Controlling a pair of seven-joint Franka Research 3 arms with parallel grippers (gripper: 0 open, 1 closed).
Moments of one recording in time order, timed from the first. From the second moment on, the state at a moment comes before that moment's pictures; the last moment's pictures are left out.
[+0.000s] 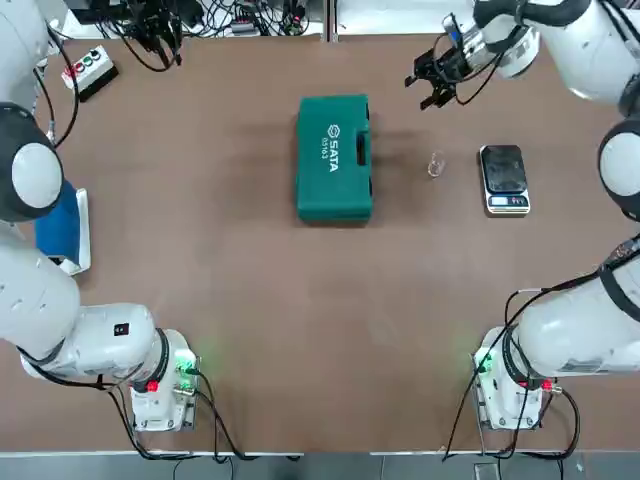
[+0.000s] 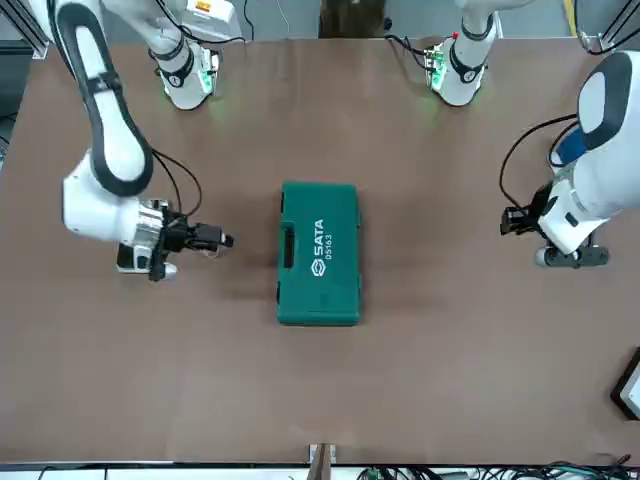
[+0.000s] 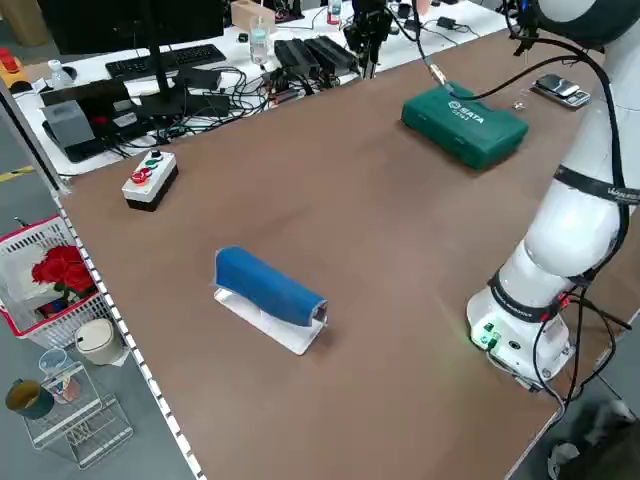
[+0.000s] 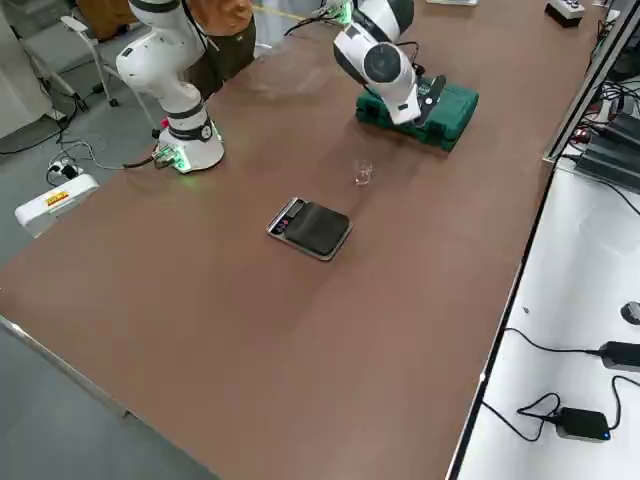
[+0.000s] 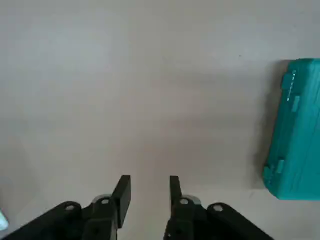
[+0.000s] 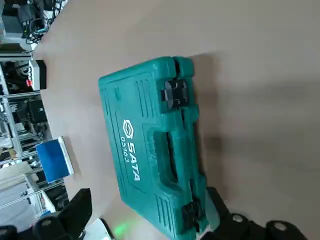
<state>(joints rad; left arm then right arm) 0.08 0.19 -0.21 -1.65 -0.08 1.72 -0.13 -0.03 0.30 0.26 -2.01 0.99 2.19 -0.32</state>
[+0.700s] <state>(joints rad) 0.06 0.22 -0.25 -1.80 -0.12 1.84 -0.04 0.00 0.52 0.33 -2.03 1.36 2.28 -0.77</state>
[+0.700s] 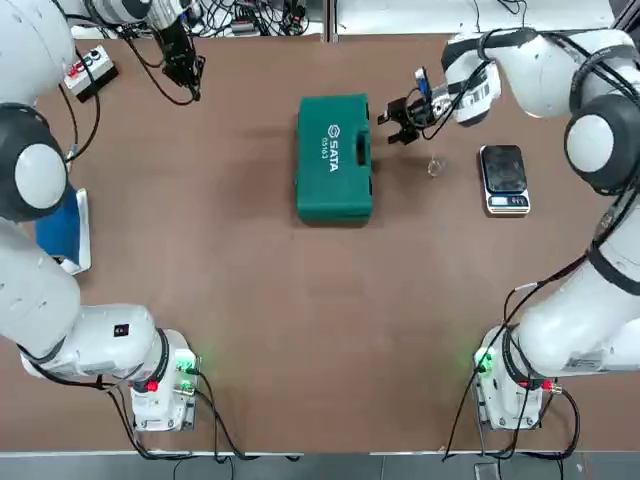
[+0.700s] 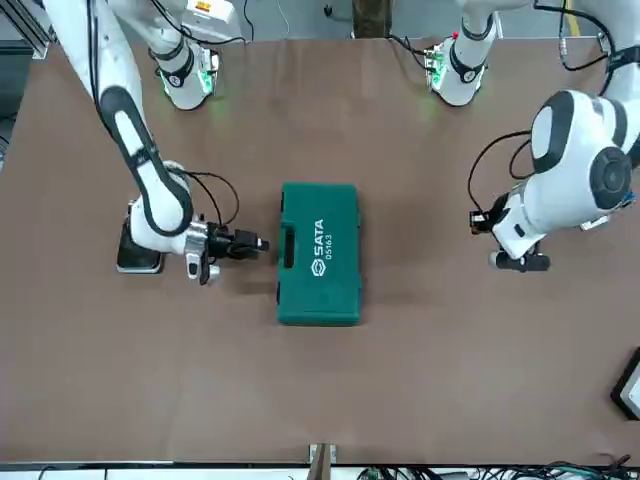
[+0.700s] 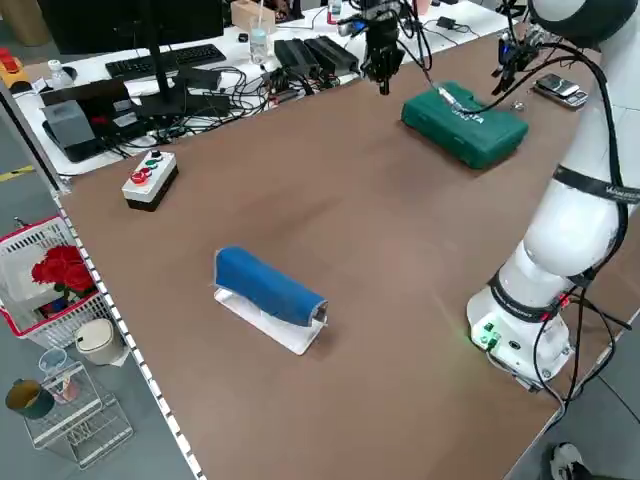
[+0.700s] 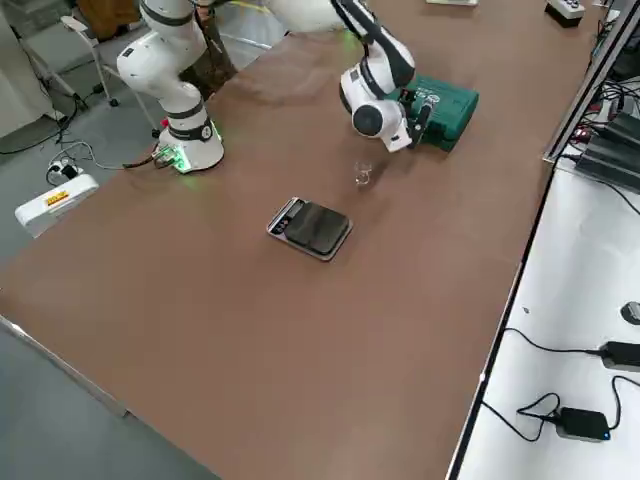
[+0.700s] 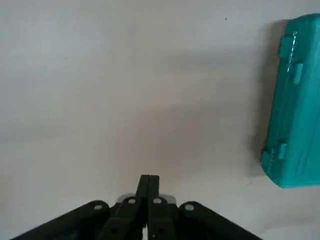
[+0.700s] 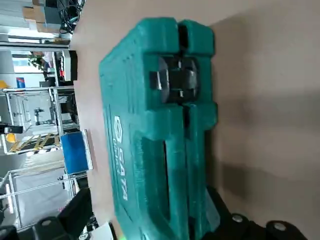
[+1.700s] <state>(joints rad) 0.06 0.33 -0.26 -1.80 -0.22 2.04 0.05 0.03 0.59 0.39 -2.02 1.46 2.36 -0.85</state>
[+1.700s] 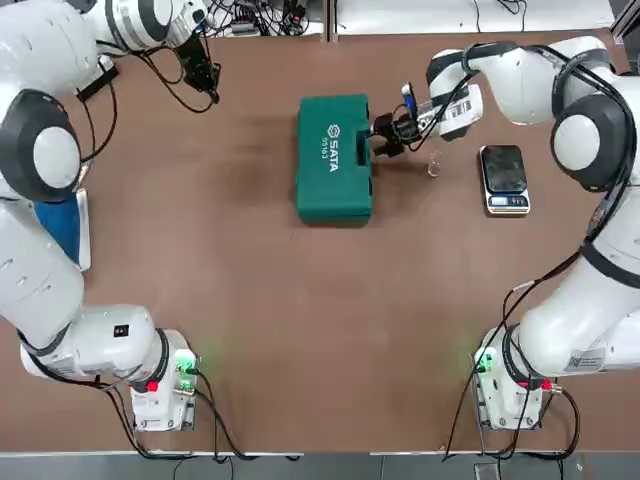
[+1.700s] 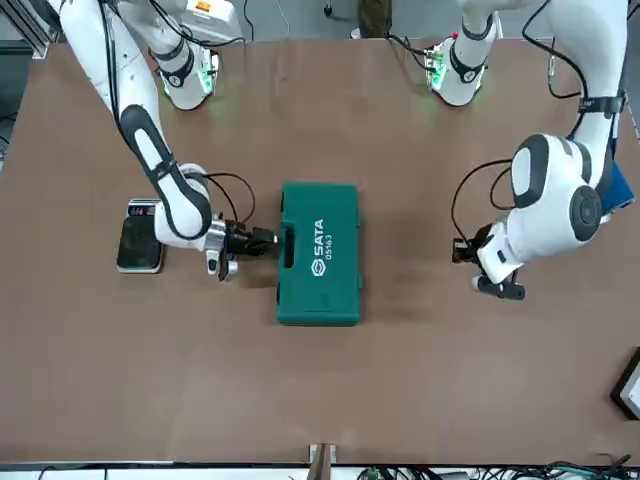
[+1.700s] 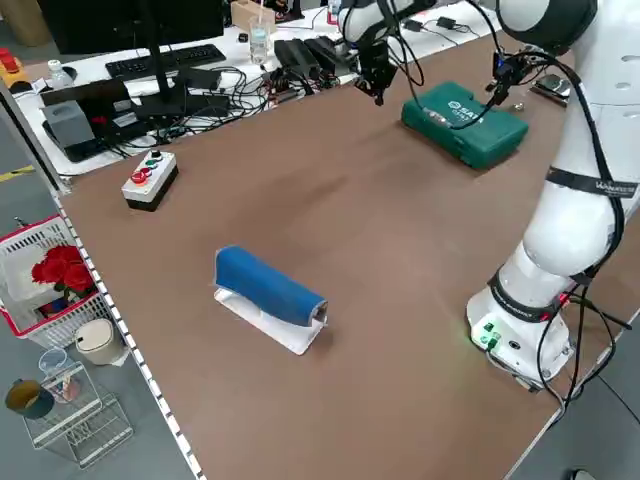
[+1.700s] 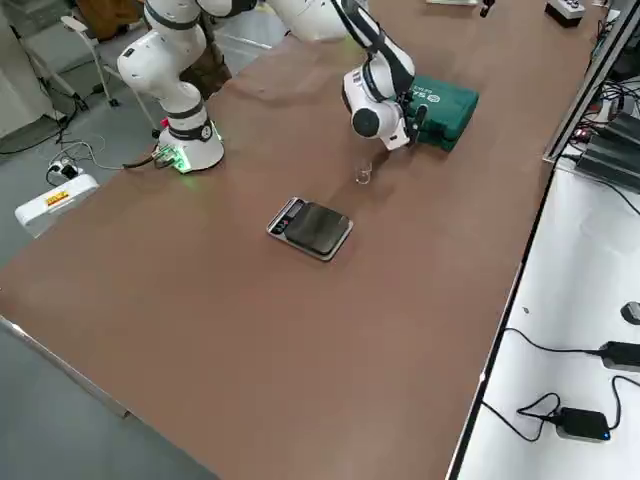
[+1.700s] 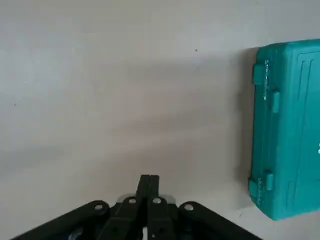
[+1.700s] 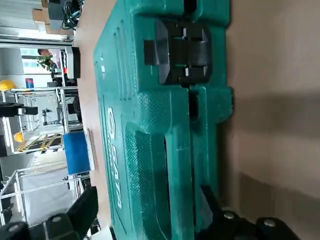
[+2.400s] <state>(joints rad) 0.04 0.37 -0.26 -1.81 -0.35 2.13 0.03 0.03 0.61 0.39 -2.01 1.46 2.37 -0.86</state>
